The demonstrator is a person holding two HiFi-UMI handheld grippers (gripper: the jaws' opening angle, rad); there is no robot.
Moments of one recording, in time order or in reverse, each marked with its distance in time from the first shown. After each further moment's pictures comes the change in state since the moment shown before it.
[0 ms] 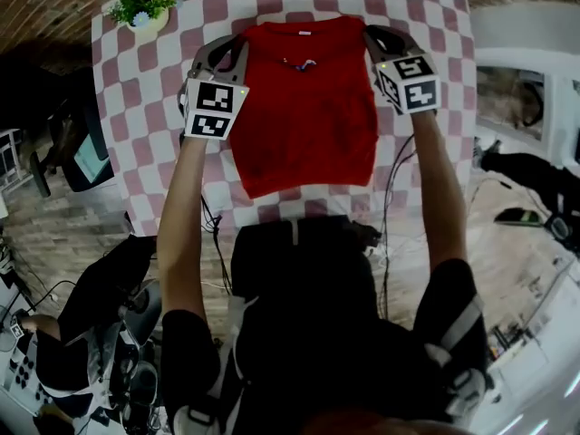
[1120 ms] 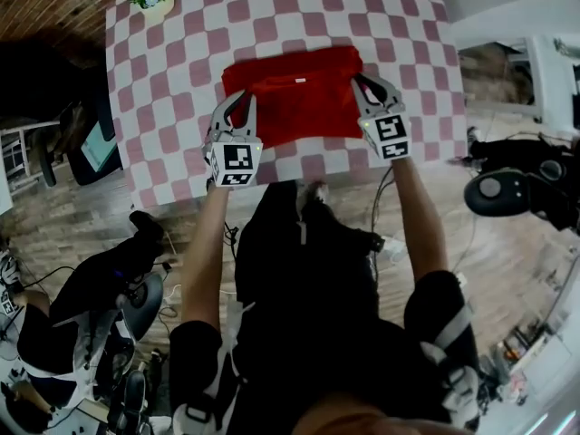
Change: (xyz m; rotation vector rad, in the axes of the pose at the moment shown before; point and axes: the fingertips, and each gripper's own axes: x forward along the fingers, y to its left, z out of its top) left arm -0.168 -0.168 -0.079 0.018 -0.086 0.097; right arm -0.170 0.145 -0.121 -0.002 -0.211 -0.072
